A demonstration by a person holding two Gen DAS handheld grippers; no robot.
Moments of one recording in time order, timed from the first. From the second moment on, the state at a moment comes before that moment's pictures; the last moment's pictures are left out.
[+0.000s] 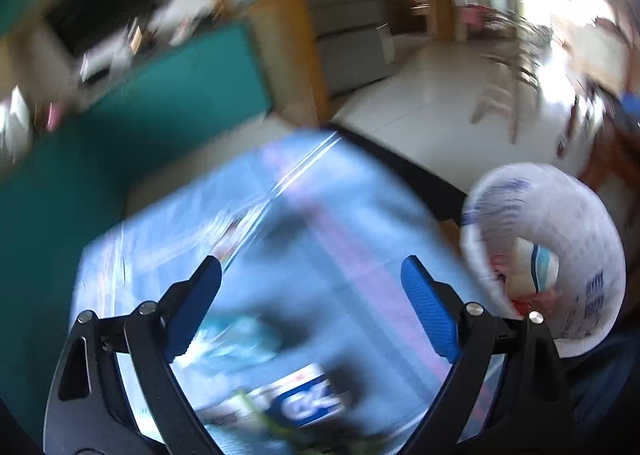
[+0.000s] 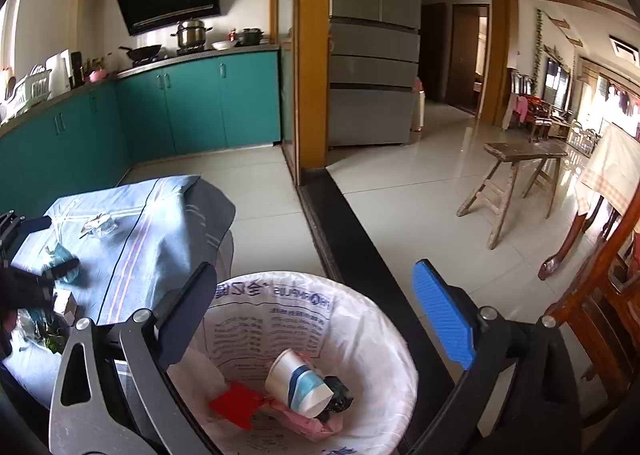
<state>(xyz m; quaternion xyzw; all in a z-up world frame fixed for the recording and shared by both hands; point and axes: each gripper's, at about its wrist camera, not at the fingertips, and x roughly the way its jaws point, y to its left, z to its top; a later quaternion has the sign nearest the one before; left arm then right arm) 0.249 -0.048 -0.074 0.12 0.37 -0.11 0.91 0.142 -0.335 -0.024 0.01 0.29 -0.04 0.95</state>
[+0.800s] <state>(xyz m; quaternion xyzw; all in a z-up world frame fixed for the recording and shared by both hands) 0.275 0.071 -0.114 -0.03 0.46 -0.04 0.89 0.327 -0.107 -0.060 0.03 0.41 0.21 0.89</state>
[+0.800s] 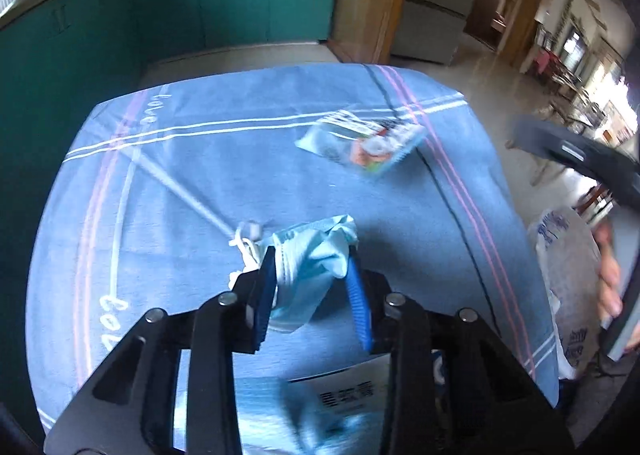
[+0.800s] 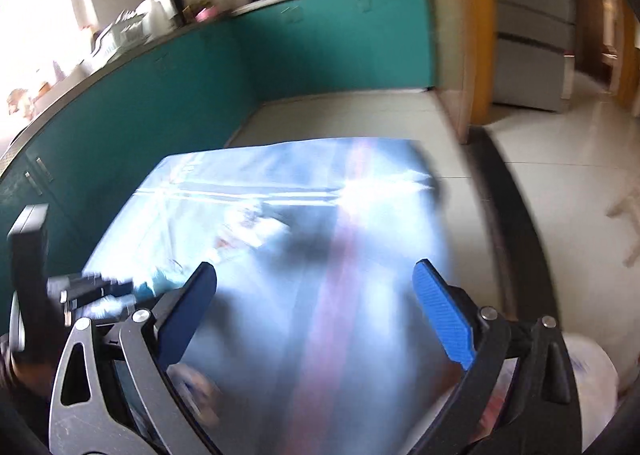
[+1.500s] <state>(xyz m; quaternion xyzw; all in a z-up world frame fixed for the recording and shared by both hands) 0.263 0.107 -0.100 -0.06 0.43 0.02 0.90 0.361 -0.017 -0.119 -0.04 0.48 0.21 0.85</state>
